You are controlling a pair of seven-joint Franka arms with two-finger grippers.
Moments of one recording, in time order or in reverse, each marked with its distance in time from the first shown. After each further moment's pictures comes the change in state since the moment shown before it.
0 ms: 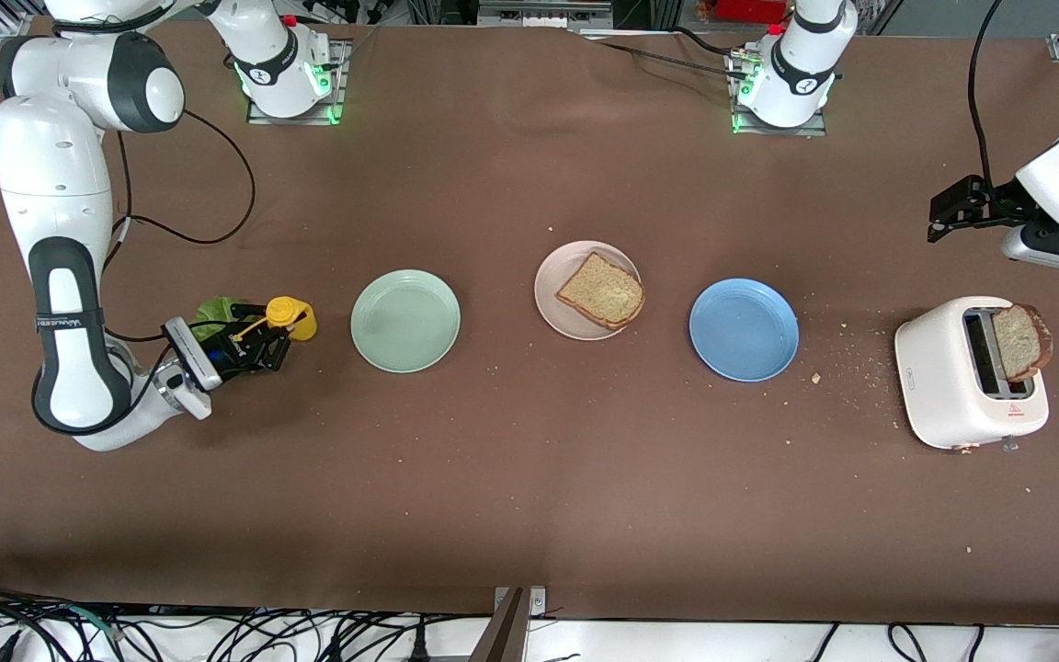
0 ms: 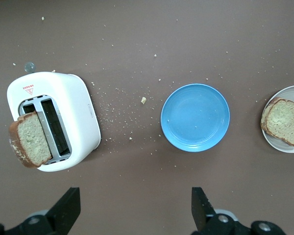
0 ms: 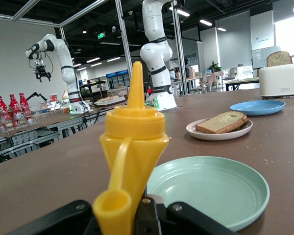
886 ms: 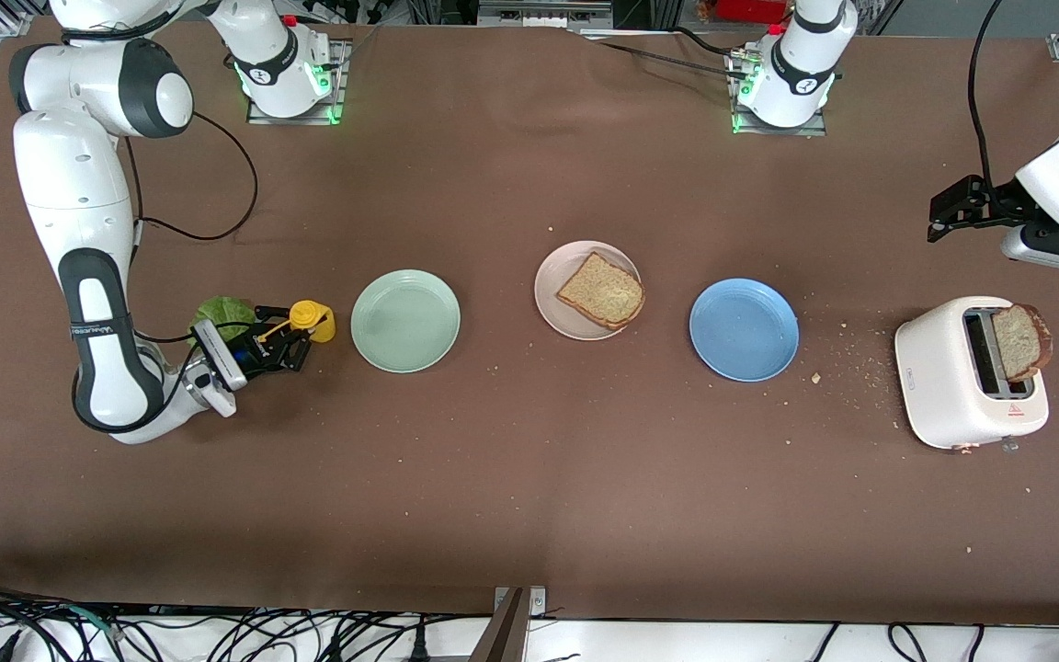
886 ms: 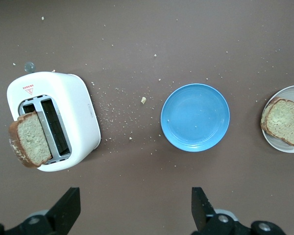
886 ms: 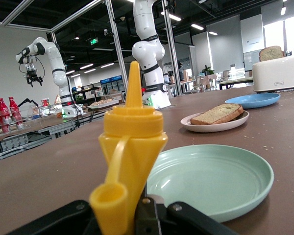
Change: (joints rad) left arm 0.000 0.000 0.000 0.000 0.000 -0.001 0.000; right arm 0.016 0.030 0.003 -0.052 0.026 0.052 -0.017
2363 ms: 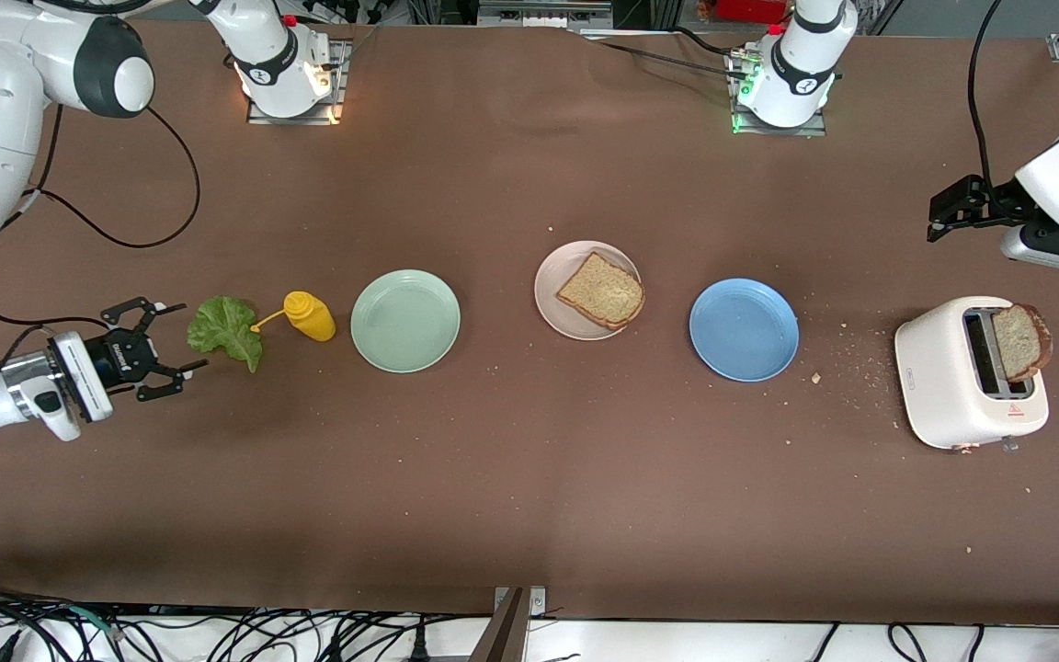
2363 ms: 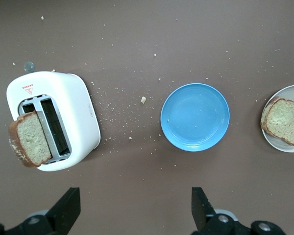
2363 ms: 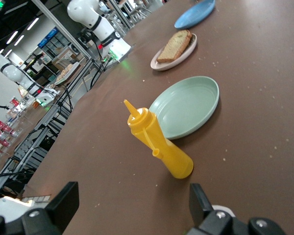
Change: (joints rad) left arm 0.000 0.000 0.000 0.000 0.000 -0.002 0.000; right arm -0.056 -0.163 -0.174 0.269 -0.162 -0.084 0.661
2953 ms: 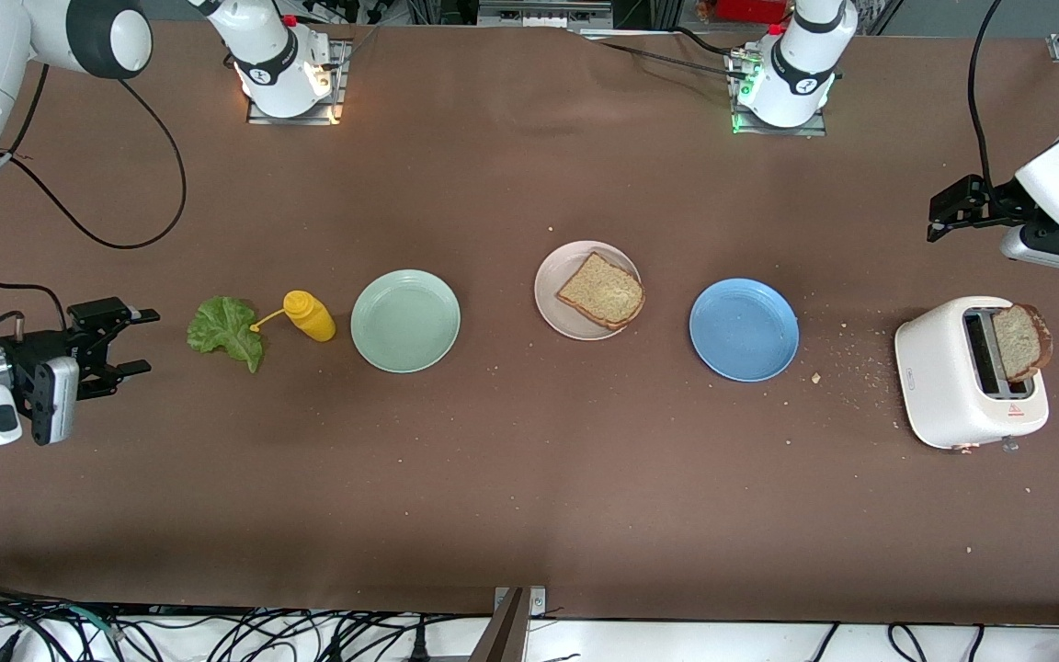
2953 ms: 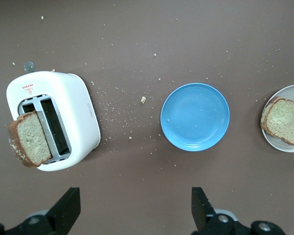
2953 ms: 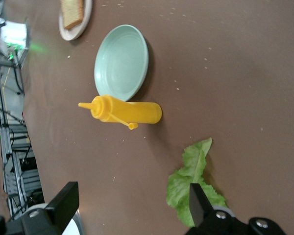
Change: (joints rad) left arm 0.000 0.000 0.000 0.000 0.000 0.000 0.000; right arm 0.081 -0.144 0.000 0.013 -0.272 0.127 0.599
